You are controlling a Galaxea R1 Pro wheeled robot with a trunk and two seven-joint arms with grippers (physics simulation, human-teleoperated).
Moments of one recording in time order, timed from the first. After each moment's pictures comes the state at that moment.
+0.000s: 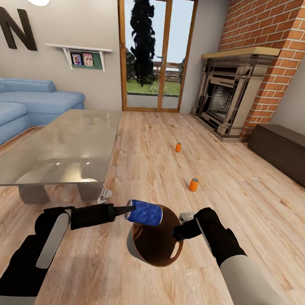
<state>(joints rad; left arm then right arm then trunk) -0.45 0.03 0.01 -1.54 0.47 1.05 -0.79 -0.76 -0.01 0.18 -0.84 0.24 1.04 0.62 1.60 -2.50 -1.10</state>
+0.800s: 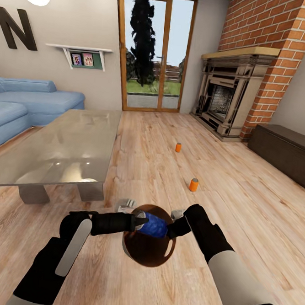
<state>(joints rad) -0.45 -0.03 -0.18 -1.54 0.48 1.05 -0.39 -0.79 0.07 0.18 -0.82 0.37 1.04 0.61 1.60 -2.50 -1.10</state>
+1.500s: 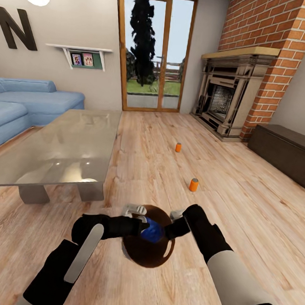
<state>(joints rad) -0.45 -0.06 -0.30 -1.55 0.47 1.05 -0.09 -0.79 0.08 0.19 -0.82 0.37 1.04 0.61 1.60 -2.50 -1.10</state>
